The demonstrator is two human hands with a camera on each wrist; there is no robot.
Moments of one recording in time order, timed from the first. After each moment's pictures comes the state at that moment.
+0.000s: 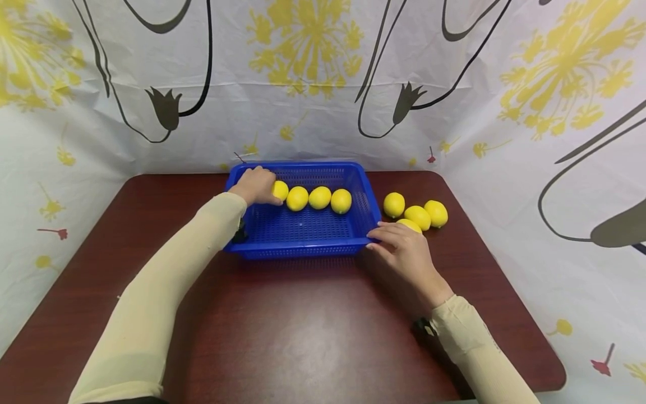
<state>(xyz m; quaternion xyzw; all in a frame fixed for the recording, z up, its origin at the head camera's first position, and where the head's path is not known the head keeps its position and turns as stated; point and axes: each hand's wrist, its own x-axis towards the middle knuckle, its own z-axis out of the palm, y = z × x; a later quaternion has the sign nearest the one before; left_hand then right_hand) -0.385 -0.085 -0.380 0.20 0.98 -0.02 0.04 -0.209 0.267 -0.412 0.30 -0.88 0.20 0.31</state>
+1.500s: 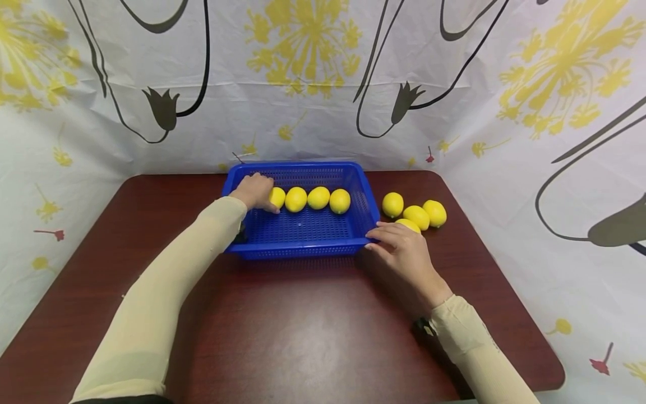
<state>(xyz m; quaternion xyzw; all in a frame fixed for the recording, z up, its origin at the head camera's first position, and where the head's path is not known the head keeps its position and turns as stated) -0.388 -0.088 -0.397 0.19 0.98 -0.03 0.06 -0.210 0.267 -0.415 0.31 -0.87 0.21 0.32</state>
